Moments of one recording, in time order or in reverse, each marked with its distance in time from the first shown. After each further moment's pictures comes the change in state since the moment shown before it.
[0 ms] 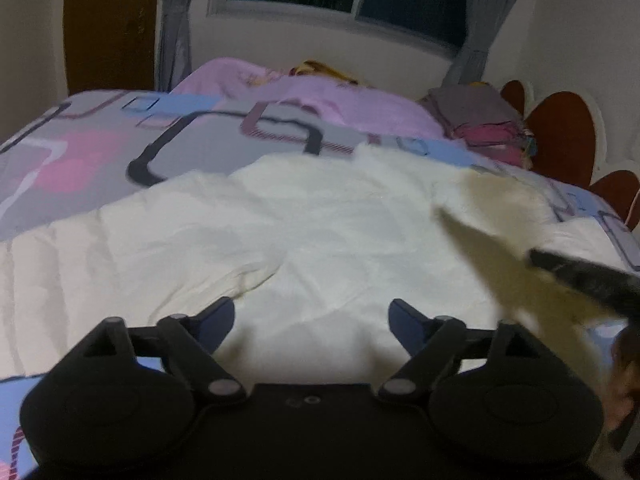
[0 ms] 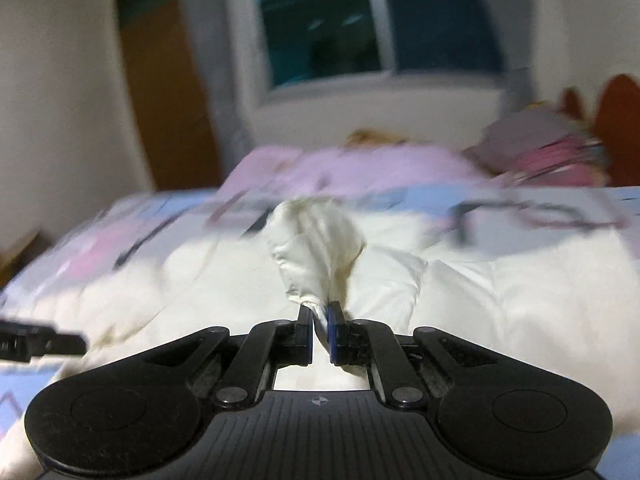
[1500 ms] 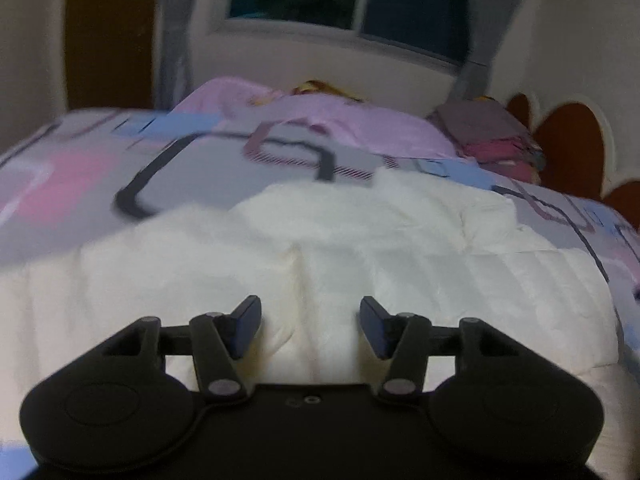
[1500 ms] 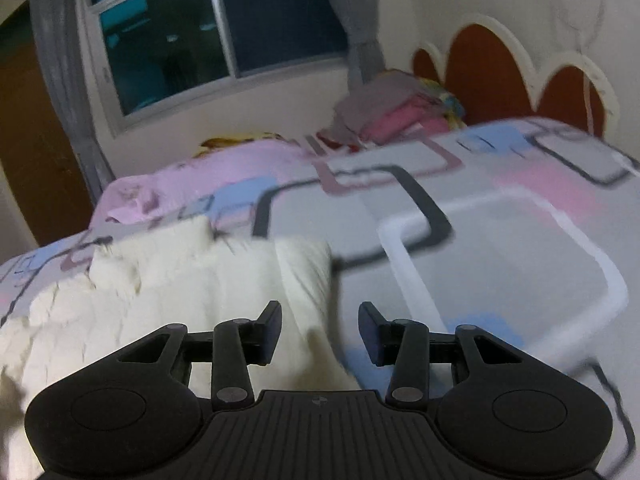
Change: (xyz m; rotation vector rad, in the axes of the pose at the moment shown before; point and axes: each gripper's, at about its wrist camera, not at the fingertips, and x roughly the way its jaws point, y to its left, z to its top) left arm 0.050 0.005 0.025 0.057 -0.084 -0.015; right arm -0.053 -0.173 0.012 0.284 -0.084 -0.364
